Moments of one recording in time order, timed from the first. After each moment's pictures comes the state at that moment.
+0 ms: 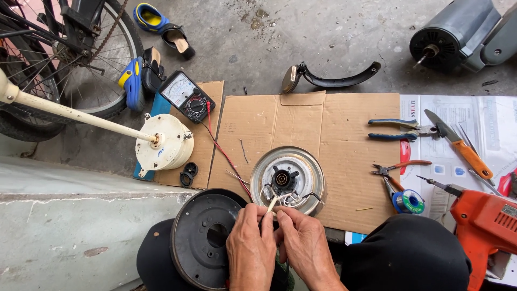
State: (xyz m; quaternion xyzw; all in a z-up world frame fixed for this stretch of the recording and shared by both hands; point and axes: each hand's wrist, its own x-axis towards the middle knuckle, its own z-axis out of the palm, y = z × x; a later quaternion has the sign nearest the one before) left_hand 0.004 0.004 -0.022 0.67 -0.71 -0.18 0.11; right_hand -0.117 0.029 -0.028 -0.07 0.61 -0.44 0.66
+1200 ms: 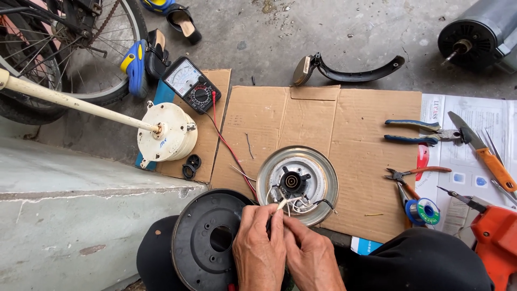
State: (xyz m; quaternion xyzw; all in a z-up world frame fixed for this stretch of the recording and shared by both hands) left_hand -0.011 -0.010 -0.030 0.68 -0.70 -0.16 0.13; right_hand -0.102 0.030 -0.064 -0.23 0.71 -0.34 0.57
